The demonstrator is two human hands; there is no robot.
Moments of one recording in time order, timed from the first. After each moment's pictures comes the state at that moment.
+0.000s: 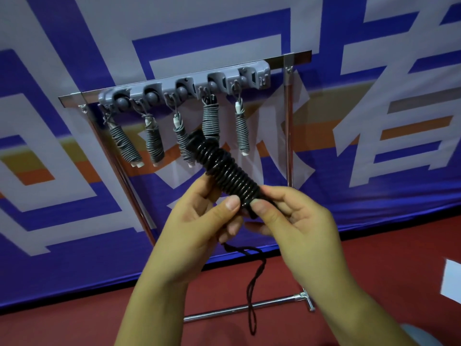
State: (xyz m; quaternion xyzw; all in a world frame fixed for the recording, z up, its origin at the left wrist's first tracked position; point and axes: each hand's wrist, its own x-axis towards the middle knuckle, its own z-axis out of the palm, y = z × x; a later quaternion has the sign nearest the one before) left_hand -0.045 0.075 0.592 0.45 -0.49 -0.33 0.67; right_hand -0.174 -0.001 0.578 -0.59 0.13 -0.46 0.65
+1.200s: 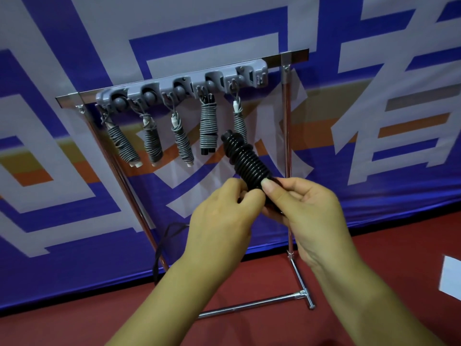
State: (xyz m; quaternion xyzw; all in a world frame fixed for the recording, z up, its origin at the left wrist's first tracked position) left_hand -0.062 0.049 0.582 0.67 -0.63 0.33 0.23; right_hand -0.168 -0.026 0.583 -0.48 0.21 -0.45 0.72
